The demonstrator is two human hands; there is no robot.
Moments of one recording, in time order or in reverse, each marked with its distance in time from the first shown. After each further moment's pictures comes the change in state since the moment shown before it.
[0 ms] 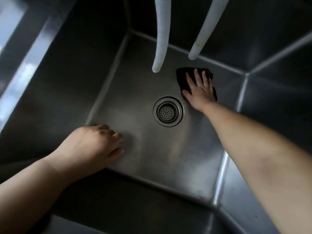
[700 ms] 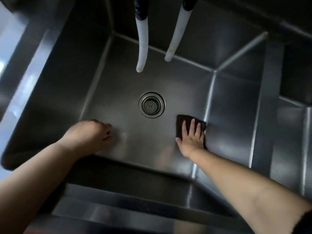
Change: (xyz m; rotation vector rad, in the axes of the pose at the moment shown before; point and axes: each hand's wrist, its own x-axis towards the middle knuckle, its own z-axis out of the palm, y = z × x) left_hand 0.000 -0.001 0.001 -0.077 -0.249 -0.215; right_hand -0.208 -0.012 0.027 -0.114 -0.338 0.350
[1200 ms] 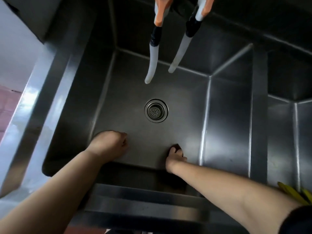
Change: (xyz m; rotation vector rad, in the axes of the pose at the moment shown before) left_hand -0.005 0.001 0.002 -0.070 0.016 0.068; right_hand -0.068 -0.100 0.007 0.111 -0.354 0.250
